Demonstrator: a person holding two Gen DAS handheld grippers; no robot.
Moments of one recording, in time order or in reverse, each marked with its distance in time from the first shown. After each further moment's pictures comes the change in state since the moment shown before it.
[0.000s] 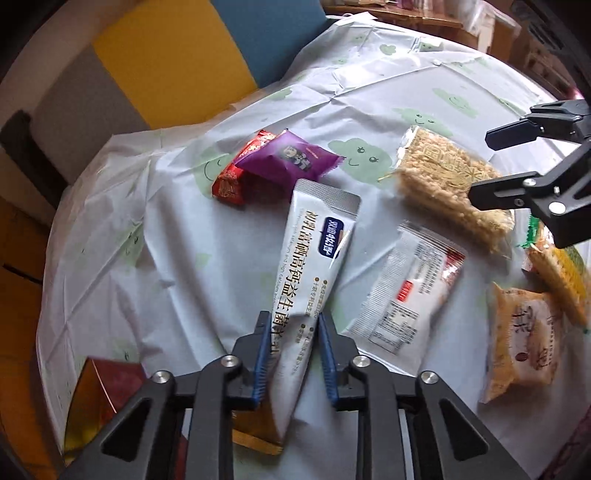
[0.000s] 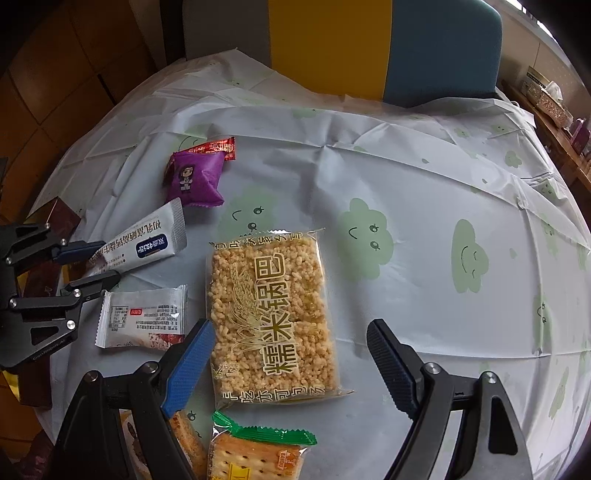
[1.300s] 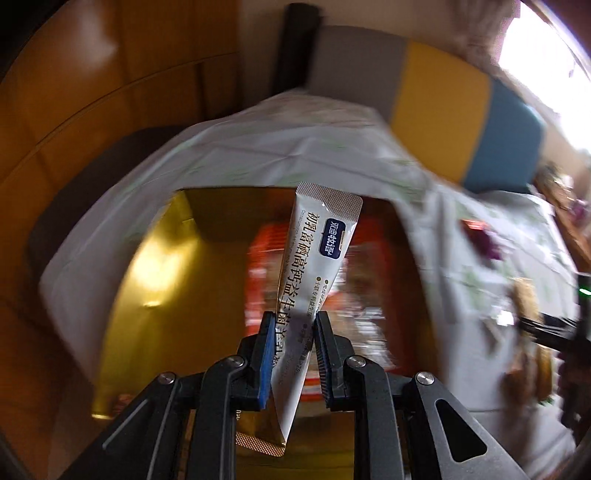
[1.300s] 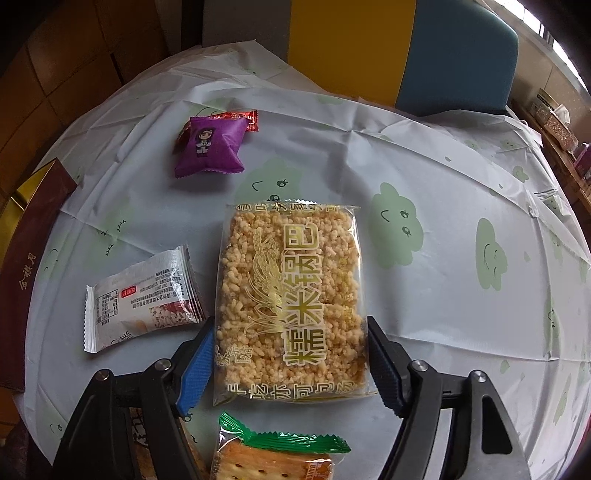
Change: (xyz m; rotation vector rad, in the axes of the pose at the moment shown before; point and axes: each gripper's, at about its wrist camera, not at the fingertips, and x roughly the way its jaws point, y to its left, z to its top) left arm -0.135 0.125 -0.224 -0.948 -0.123 0.211; right arm 0.011 0.024 -0.027 -0.086 -0.016 -0.040
